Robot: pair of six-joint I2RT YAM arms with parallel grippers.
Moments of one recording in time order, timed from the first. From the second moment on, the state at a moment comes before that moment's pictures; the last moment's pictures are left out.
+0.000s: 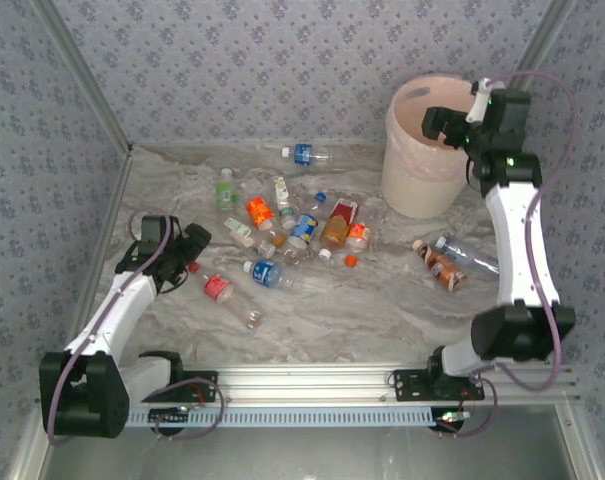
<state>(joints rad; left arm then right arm) -0.08 1.10 0.69 -0.47 0.05 -0.95 -0.06 1.41 1.61 -0.56 -0.10 0.20</state>
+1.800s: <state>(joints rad) -0.09 1.25 0.74 -0.45 0.06 -0.90 0.04 1.54 0.89 -0.76 -0.02 0.40</state>
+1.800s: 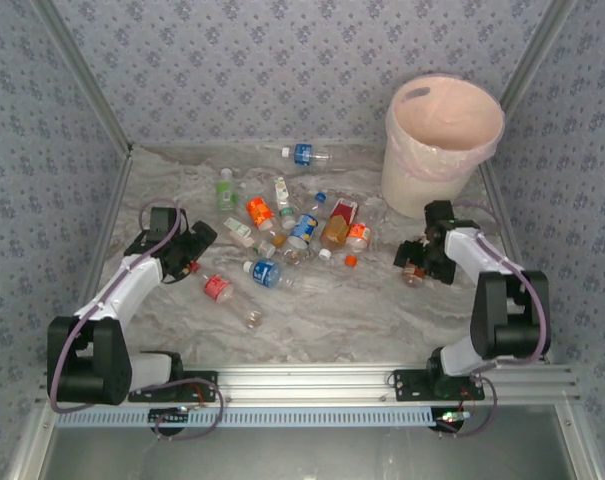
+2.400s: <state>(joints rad) -0.09 1.25 0.74 -0.46 0.06 -0.90 0.14 1.61 0.92 -0.69 0.15 0.53</state>
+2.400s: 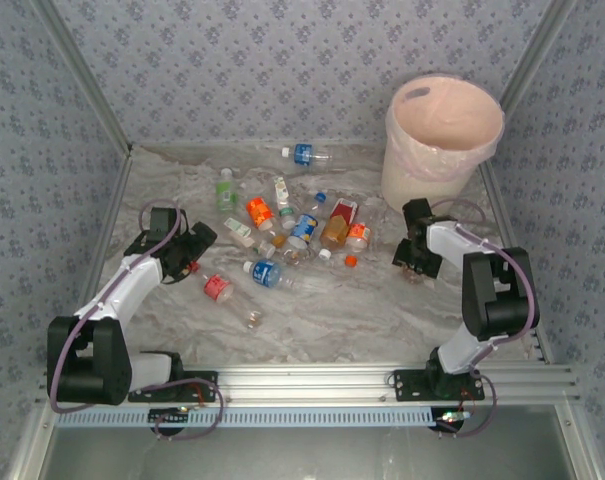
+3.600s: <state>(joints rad) -0.09 1.23 0.74 -0.46 0.06 -0.92 0.37 1.19 0.99 -0.20 -0.31 0.30</state>
